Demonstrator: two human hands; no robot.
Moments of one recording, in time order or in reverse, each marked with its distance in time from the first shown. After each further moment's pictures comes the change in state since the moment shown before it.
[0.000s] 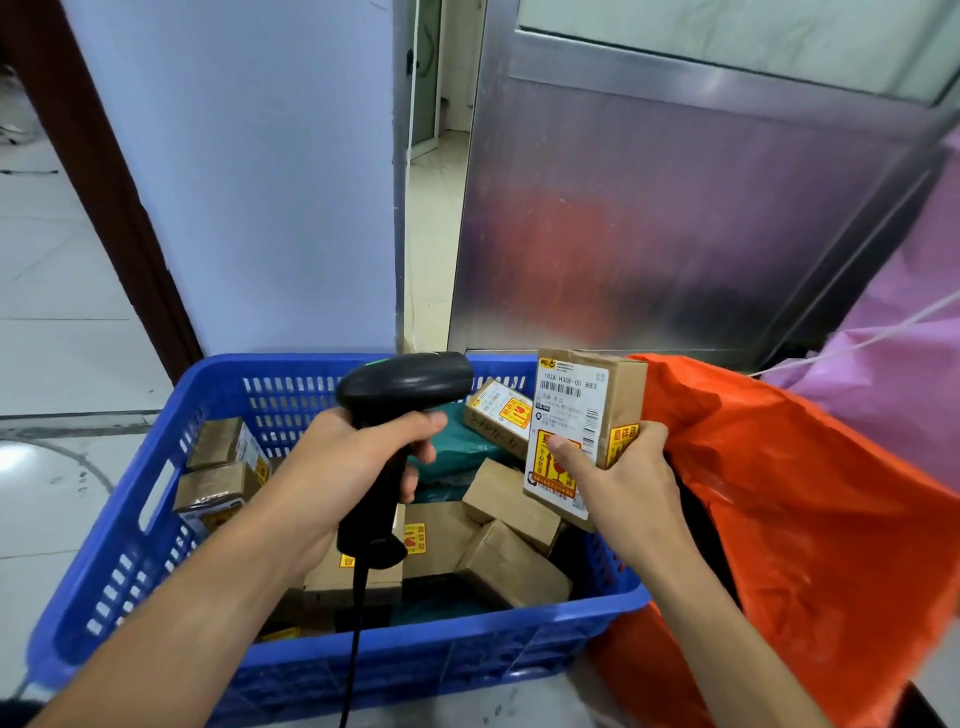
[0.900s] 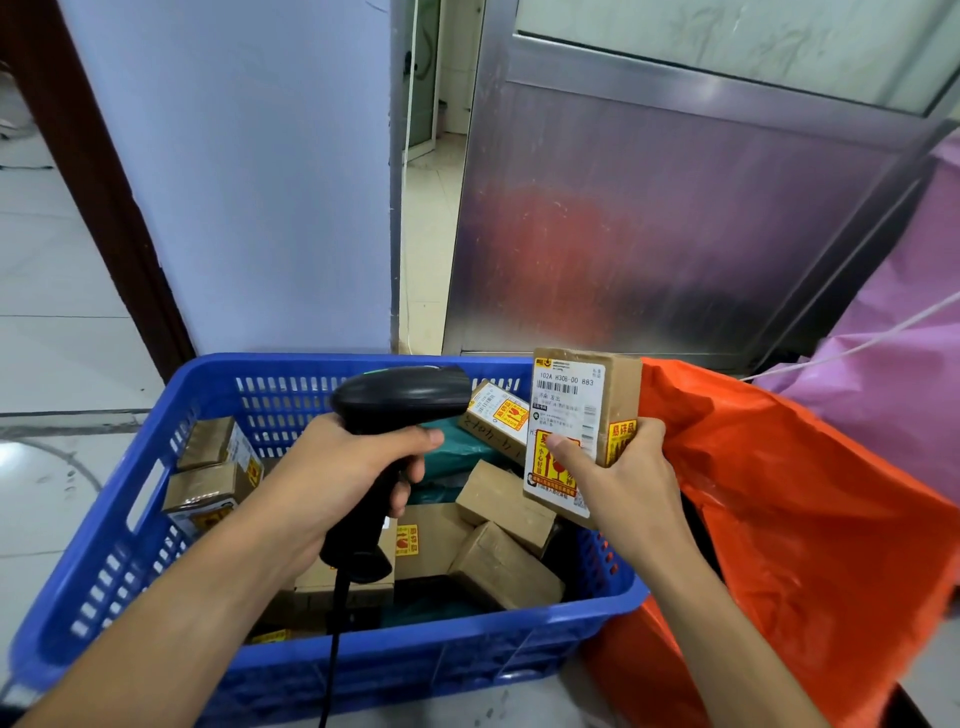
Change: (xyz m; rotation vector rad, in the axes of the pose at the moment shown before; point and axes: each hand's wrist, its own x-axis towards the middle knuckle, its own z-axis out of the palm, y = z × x) left_hand -0.003 -0.001 0.000 0.040 -0.018 -0.048; right_hand 0.002 0.002 -0.007 0.046 -0.019 -0.033
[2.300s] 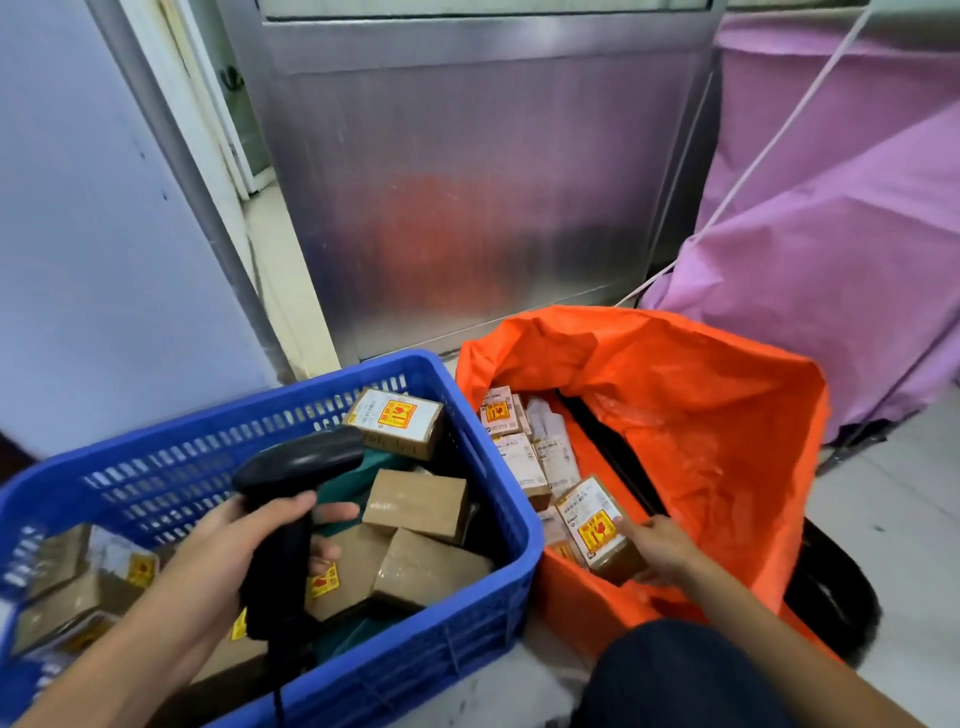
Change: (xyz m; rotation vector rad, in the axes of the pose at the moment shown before) left_hand 0.026 -0.040 0.061 -0.007 -0.091 -0.076; right_hand 0.036 0.296 -0.060 -0.002 -0.173 0.731
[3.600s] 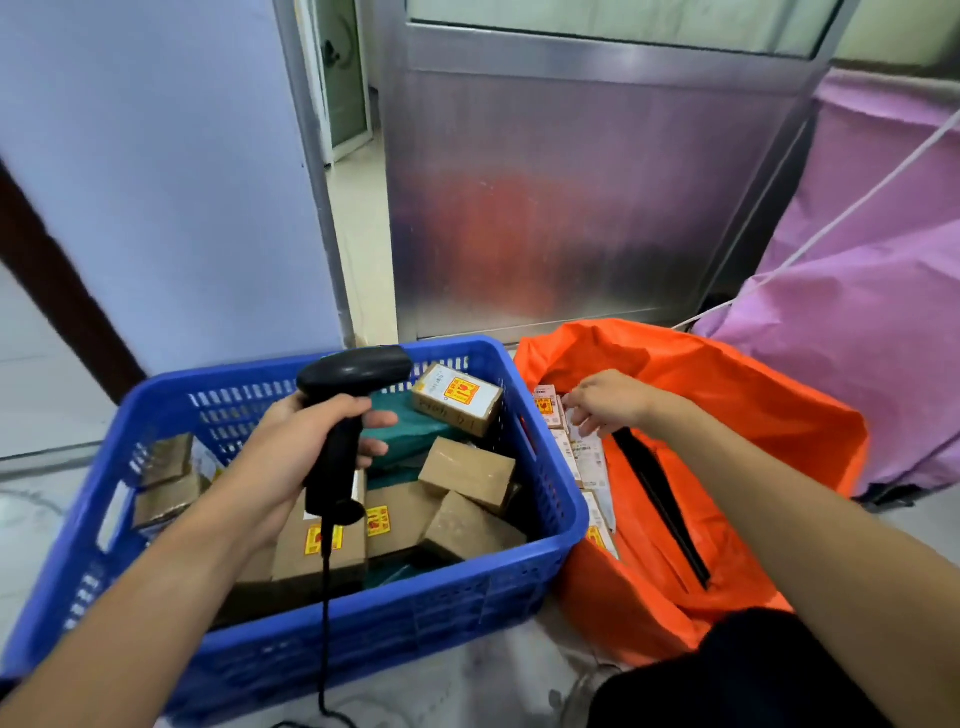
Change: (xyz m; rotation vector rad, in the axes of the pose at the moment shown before) left_hand -0.027 0.039 -0.037 -0.046 0.126 0.089; right_hand -0.119 -0.230 0.000 -0.403 -0.237 -0.500
